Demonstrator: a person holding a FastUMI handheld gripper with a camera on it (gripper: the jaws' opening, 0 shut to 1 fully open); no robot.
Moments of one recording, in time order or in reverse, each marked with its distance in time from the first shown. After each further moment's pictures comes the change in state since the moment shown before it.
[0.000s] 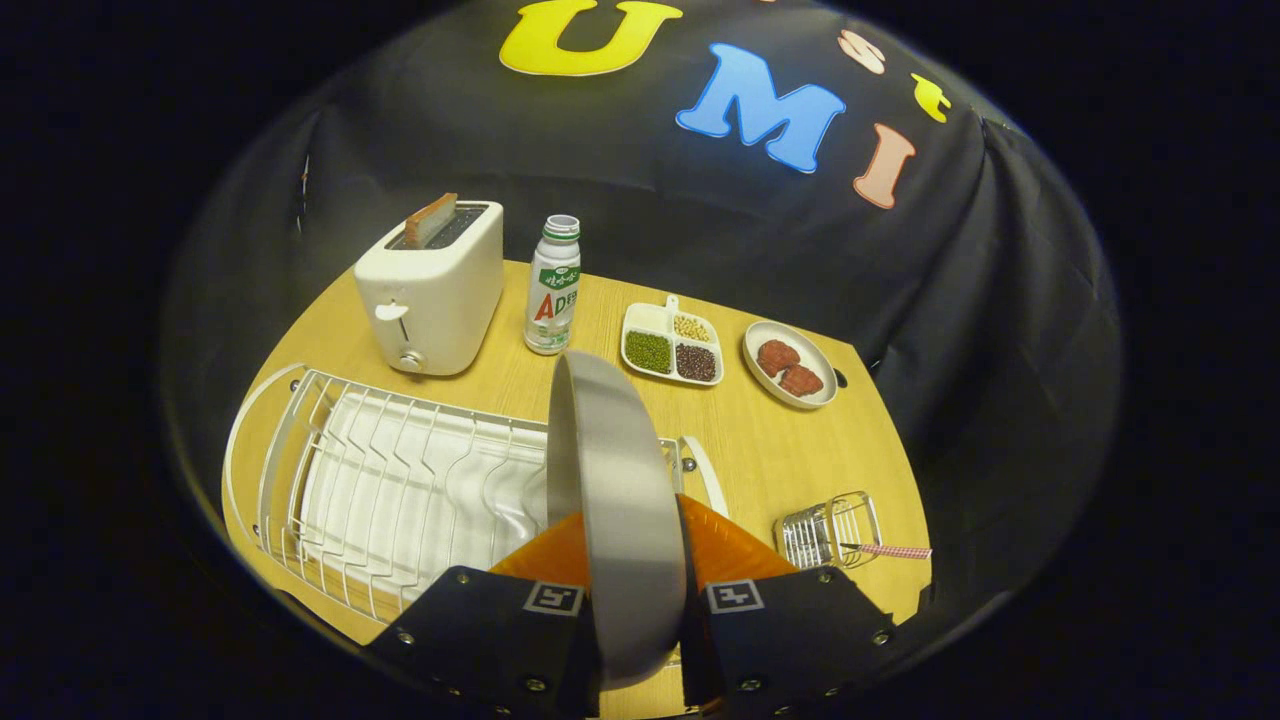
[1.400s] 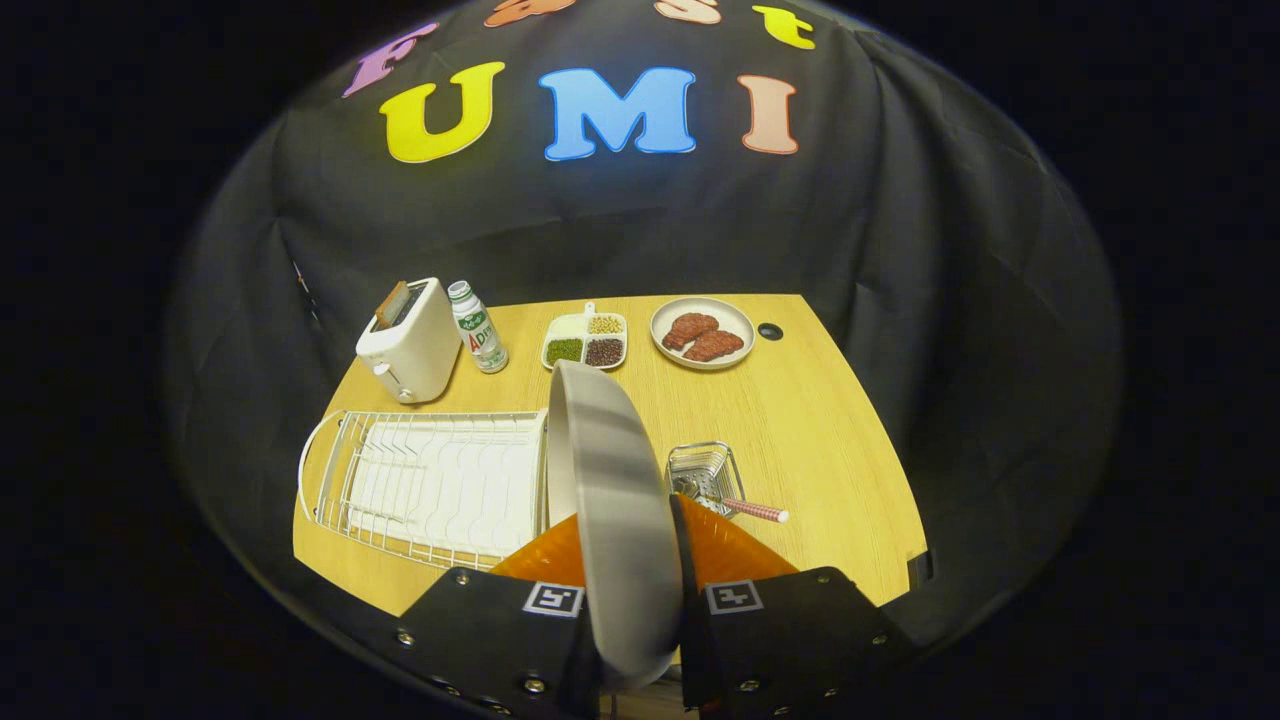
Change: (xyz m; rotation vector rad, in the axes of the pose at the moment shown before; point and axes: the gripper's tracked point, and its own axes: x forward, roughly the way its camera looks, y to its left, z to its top) arm -0.086 -0.204 -0.063 0.264 0.010 0.202
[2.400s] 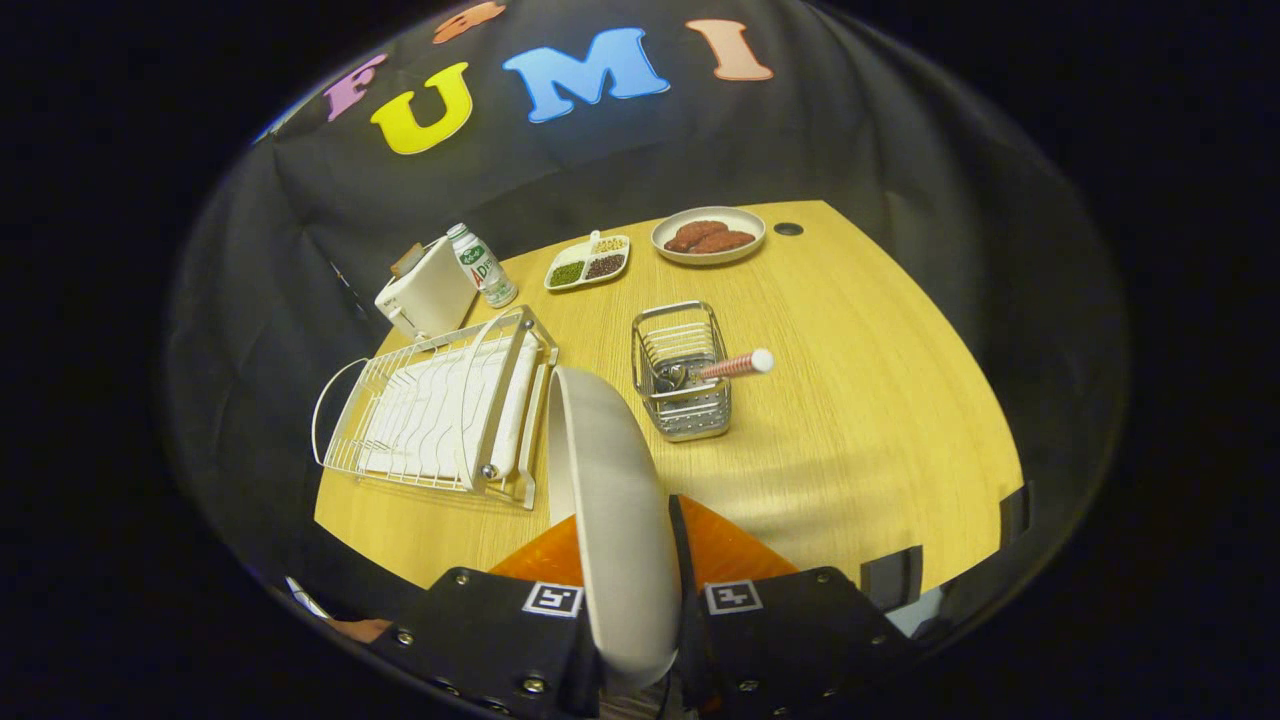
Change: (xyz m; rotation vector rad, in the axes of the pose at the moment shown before) arm 0.061 -0.055 -0.141 0.154 0.067 0.258
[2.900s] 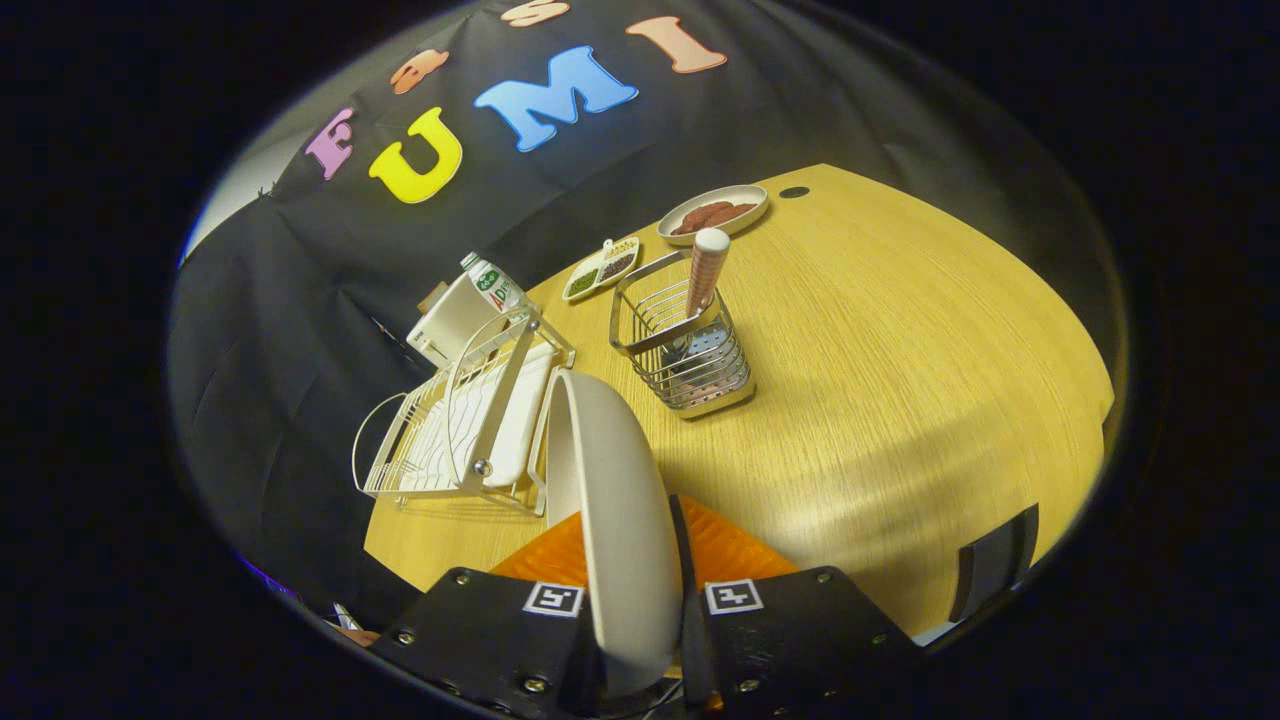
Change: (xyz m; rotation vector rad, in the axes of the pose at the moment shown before) arm 0.052 -0.011 -0.028 0.087 -0.120 0.209
